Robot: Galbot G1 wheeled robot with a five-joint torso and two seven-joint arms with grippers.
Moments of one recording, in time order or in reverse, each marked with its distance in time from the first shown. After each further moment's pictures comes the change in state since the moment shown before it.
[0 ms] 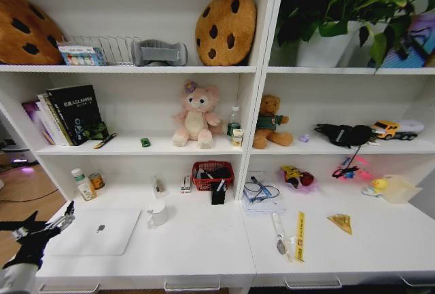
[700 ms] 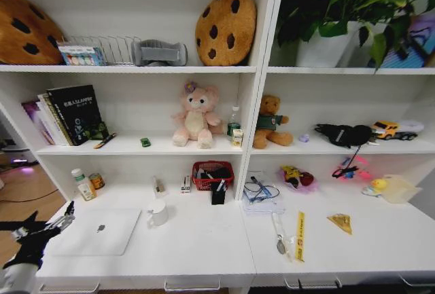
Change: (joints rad) left arm 0.000 0.000 0.000 0.000 0.000 0.000 0.000; right arm -0.405 -0.080 0.171 0.944 0.055 -0.090 -0.058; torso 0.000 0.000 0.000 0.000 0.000
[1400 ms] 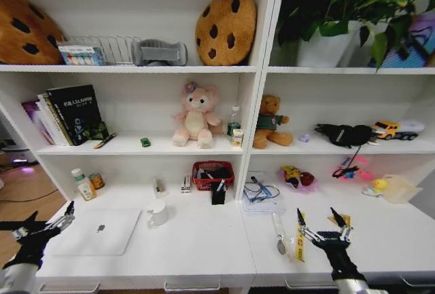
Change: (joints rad) left arm 0.000 0.000 0.000 0.000 0.000 0.000 0.000; right arm 0.238 -0.087 0.105 0.139 0.180 -0.317 -0.111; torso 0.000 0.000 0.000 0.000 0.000
